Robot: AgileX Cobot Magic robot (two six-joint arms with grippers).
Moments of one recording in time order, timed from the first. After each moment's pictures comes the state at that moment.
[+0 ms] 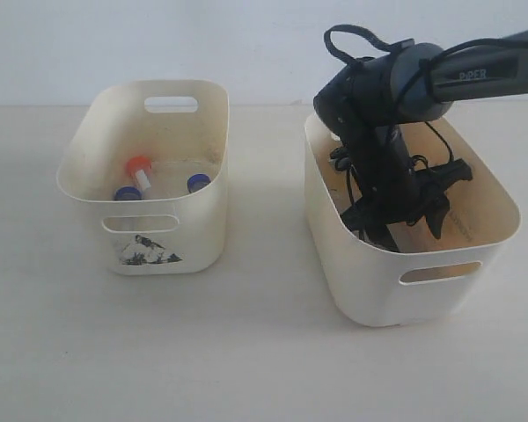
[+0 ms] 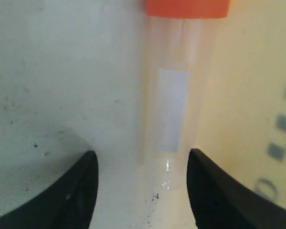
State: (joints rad) left arm -0.02 0.01 0.00 0.13 0.27 -0.02; right arm 0.40 2.20 -1.53 -0.42 1.22 0.49
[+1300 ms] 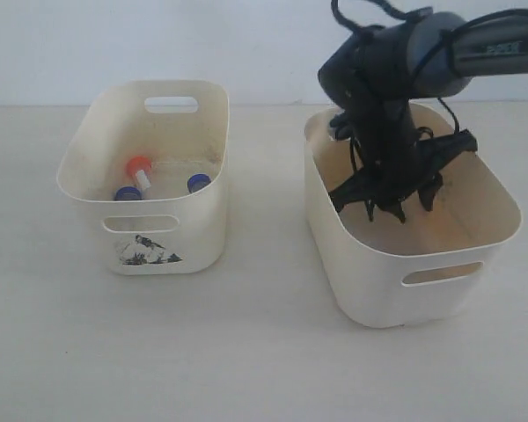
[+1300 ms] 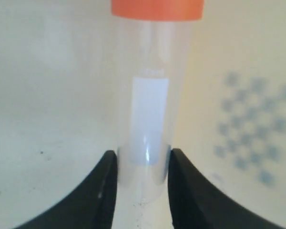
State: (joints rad) left arm -0.02 0.01 0.00 0.13 0.27 -0.02; right arm 0.41 2.12 -1.54 -0.47 1.19 0.52
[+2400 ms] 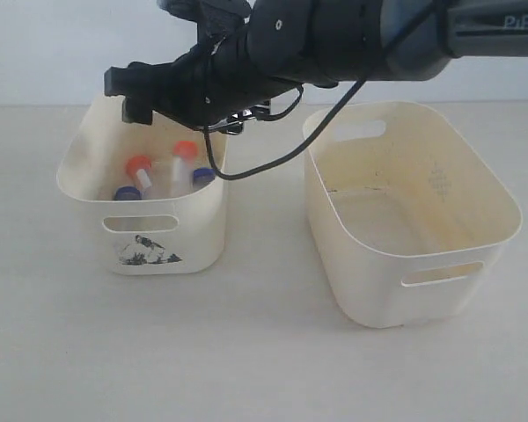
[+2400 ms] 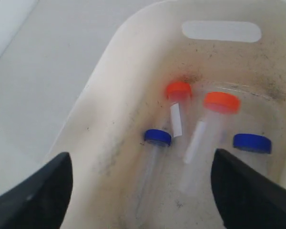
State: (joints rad) left arm -0.02 0.01 0.00 0.13 0.27 -0.02; right arm 0.62 1.97 -1.53 0.49 0.29 0.01
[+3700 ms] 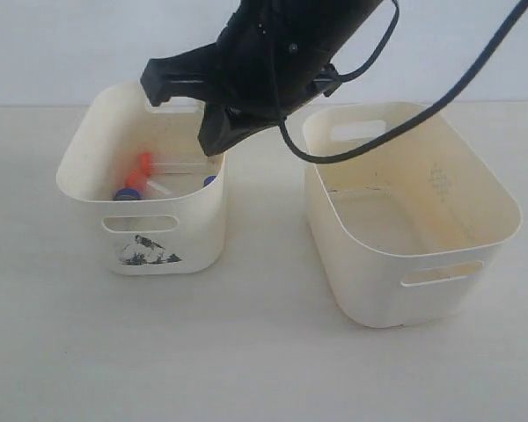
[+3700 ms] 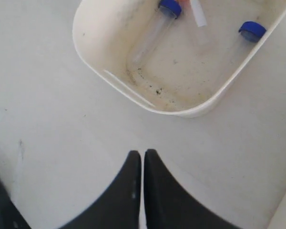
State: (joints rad) left arm -0.02 0.01 0.00 0.13 0.27 -0.02; right arm 0.58 1.70 -1.51 0.37 0.94 -0.08
